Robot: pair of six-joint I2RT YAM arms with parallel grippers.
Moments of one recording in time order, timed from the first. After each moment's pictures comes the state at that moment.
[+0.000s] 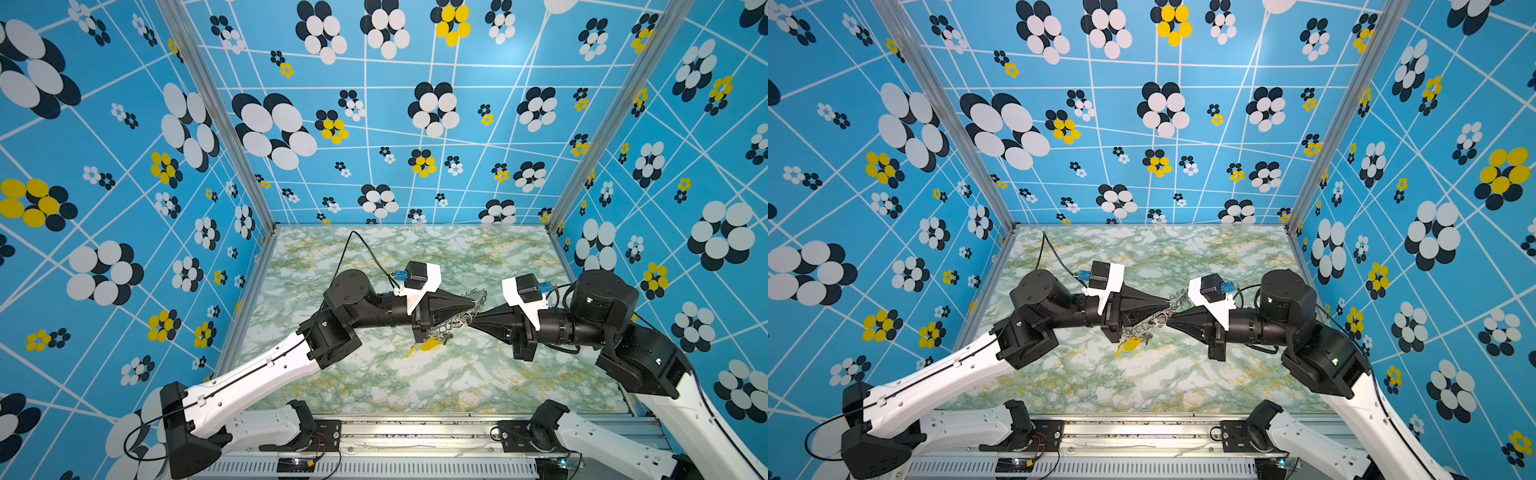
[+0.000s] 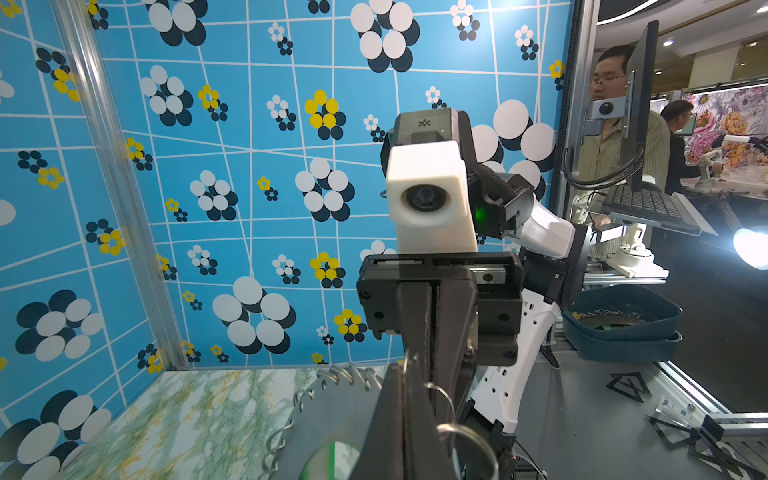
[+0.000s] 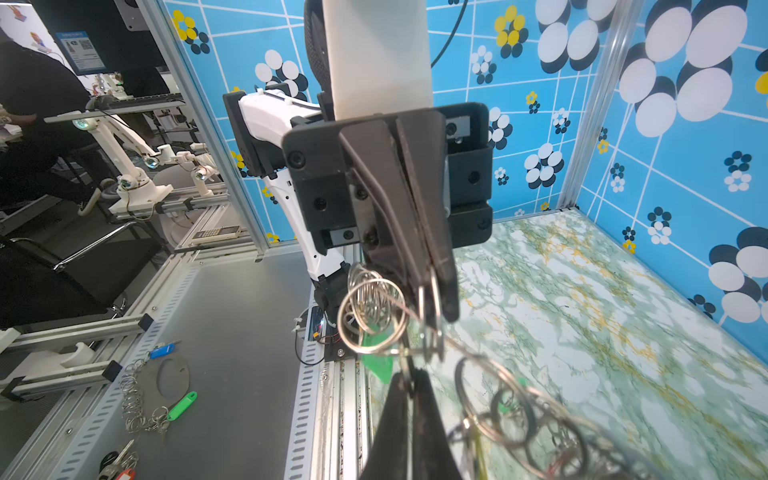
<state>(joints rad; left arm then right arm) -0.99 1.15 1.14 0.28 0.60 -0.12 0.70 0.83 1.27 -0.68 -0.69 -0.12</state>
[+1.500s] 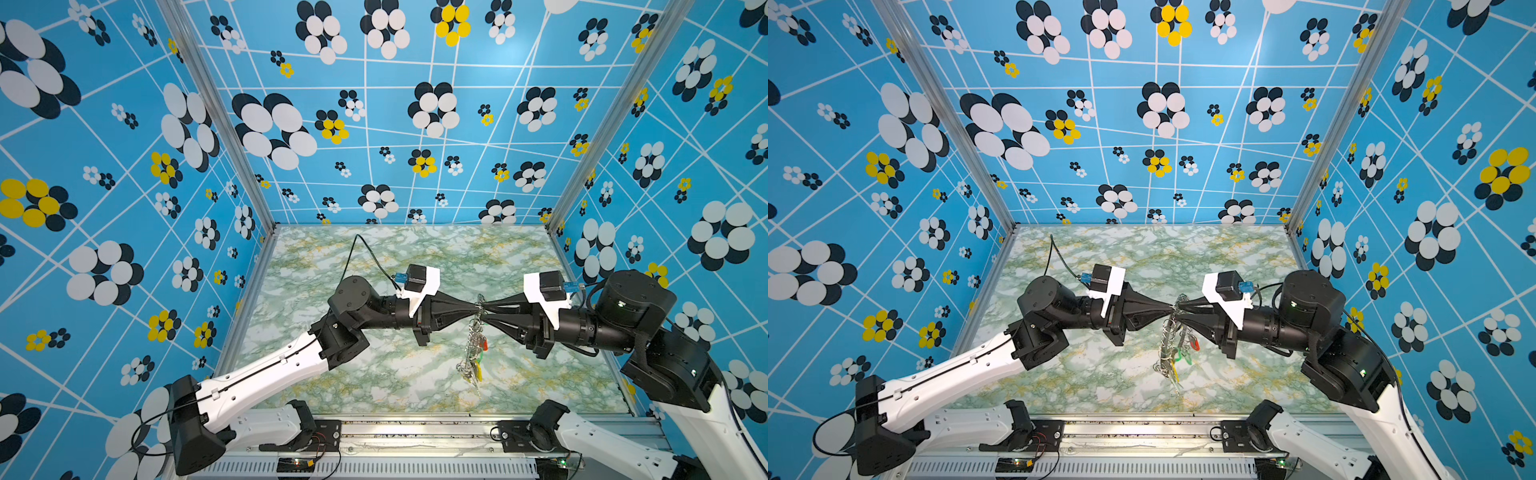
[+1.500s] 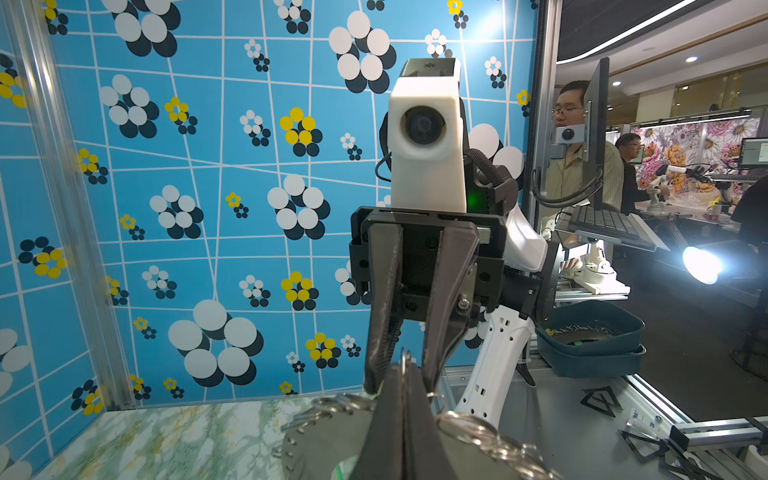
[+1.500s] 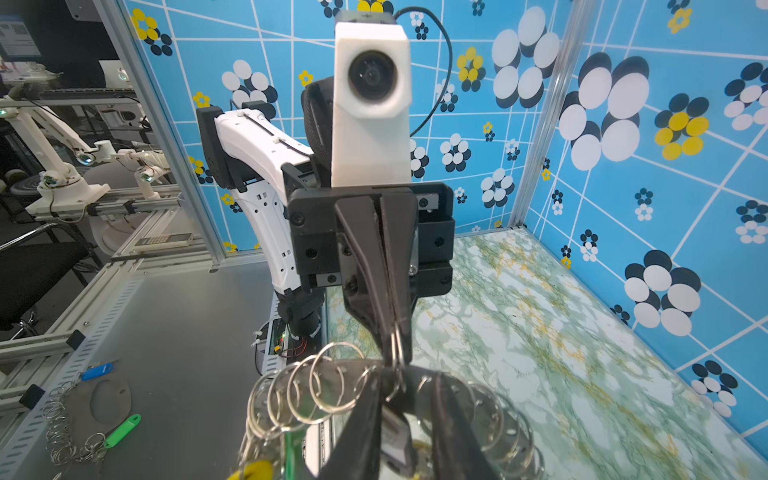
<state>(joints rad) -0.99 1.17 1.07 0.44 0.66 -0.19 0.70 0.82 1.40 -0.75 -0.57 -0.18</state>
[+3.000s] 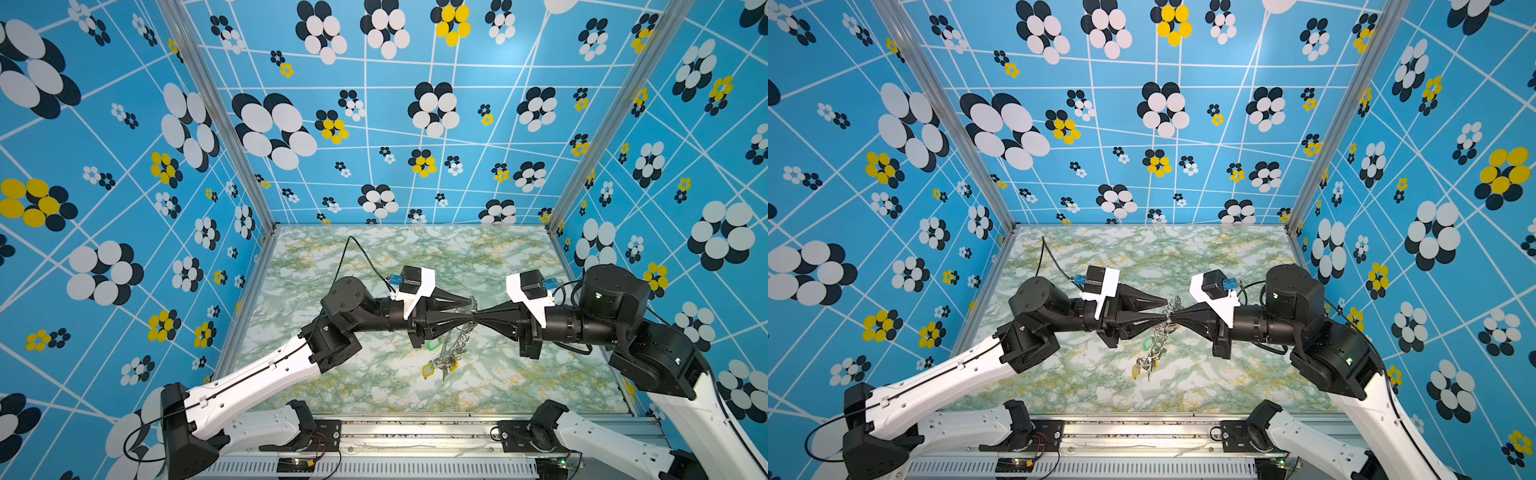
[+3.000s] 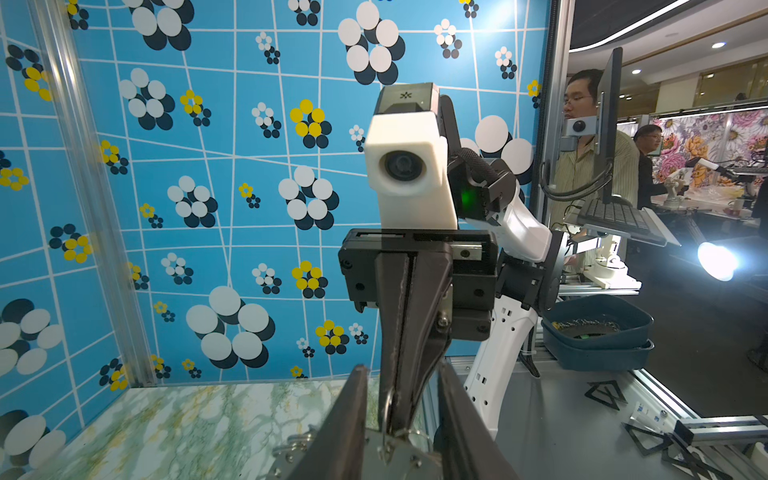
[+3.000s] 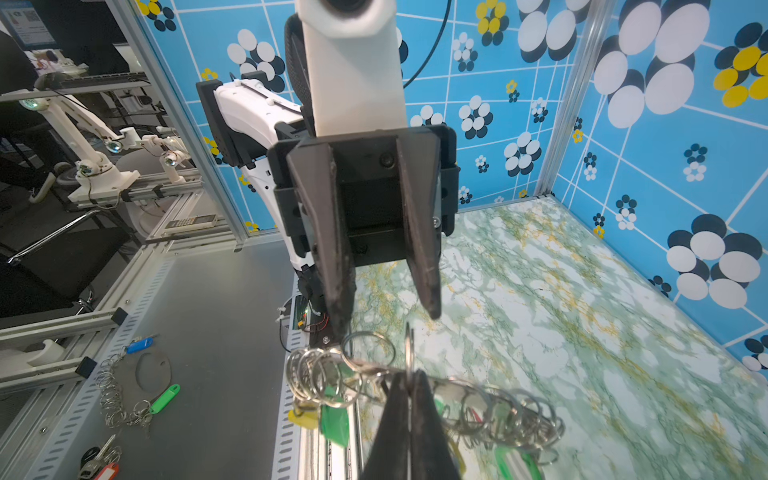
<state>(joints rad) -0.99 1.12 1.08 0.32 0.63 -0.15 0.70 0.87 1.41 -0.84 -0.61 -0.19</state>
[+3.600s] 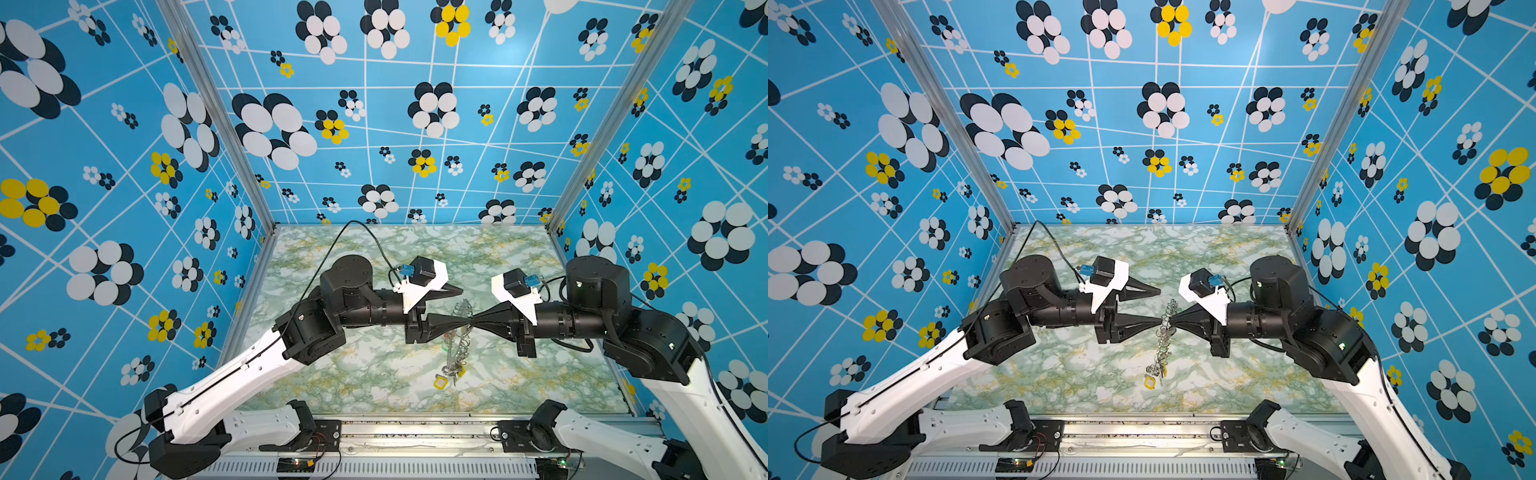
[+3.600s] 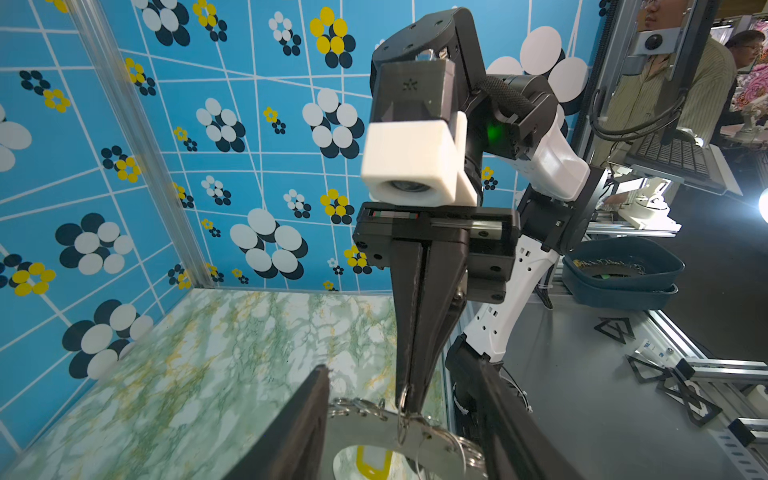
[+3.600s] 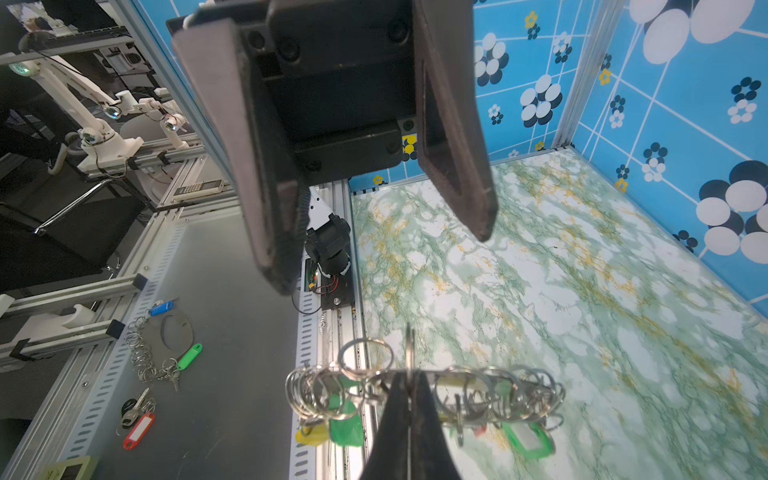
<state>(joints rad) -1.00 1.15 1.40 -0.30 0.52 0.02 0.70 0.95 1.49 -1.02 -0.61 -0.25</state>
